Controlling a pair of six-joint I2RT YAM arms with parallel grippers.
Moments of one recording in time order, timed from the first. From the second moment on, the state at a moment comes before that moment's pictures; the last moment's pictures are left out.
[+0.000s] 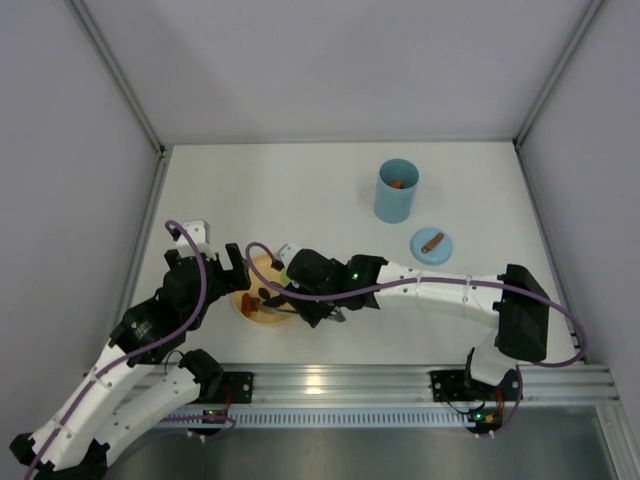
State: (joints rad) left arm -0.68 0.57 0.83 -0.77 -0.54 -0.47; right arm 1.24 1.63 1.33 -0.67 0.11 0.28
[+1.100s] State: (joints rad) left arm -0.68 0.57 0.83 -0.77 -0.54 -0.47; right arm 1.24 1.65 1.33 -0.71 0.13 0.25
